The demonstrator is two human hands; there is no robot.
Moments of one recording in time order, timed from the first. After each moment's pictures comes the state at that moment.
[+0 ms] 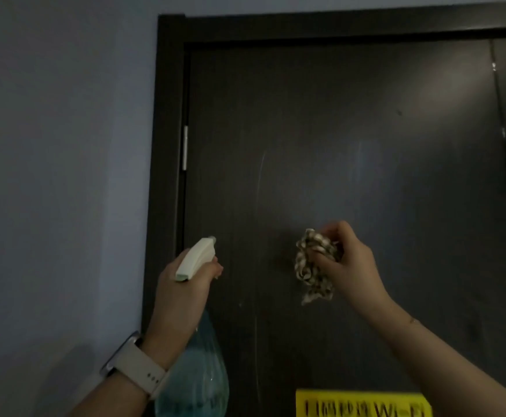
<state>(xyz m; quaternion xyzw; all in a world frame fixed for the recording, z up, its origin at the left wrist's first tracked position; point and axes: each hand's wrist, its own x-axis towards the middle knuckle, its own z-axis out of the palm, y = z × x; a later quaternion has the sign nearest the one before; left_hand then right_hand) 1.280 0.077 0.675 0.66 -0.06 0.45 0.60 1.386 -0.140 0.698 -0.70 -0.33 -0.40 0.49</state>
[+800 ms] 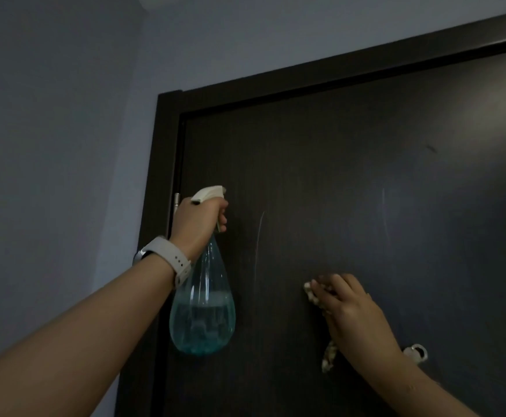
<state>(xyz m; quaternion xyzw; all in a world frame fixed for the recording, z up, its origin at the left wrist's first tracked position) 1.403 0.081 0.892 0.66 -0.08 0.52 0.54 1.530 -0.131 0.750 -0.70 -0.36 -0.61 0.11</state>
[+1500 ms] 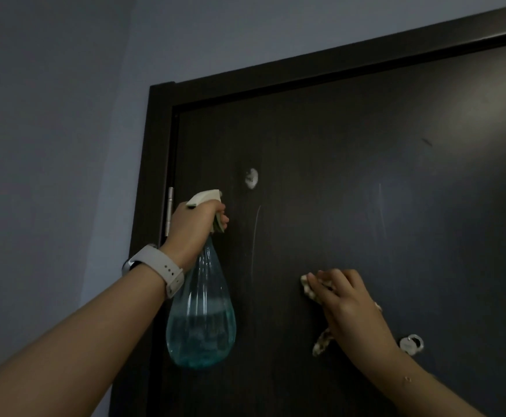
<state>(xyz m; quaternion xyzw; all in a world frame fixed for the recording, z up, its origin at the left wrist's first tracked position) 1.404 0.081 0.876 0.66 -0.08 0.50 0.55 1.538 -0.130 0.741 -0.70 -0.35 -0.62 0.10</state>
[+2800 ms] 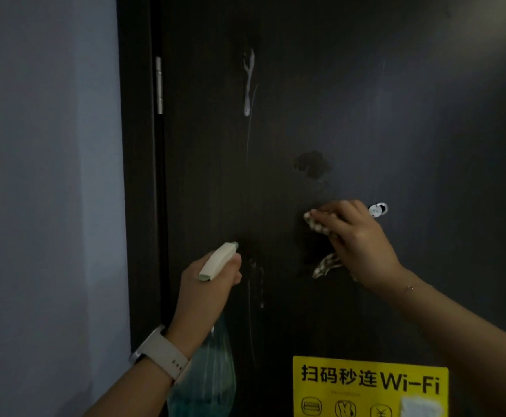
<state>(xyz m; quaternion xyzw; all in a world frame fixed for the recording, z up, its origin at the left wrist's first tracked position) 1.371 0.053 0.618 0.74 0.00 0.41 0.53 1.505 -0.168 0.663 -0.70 -0.42 -0.56 0.13</state>
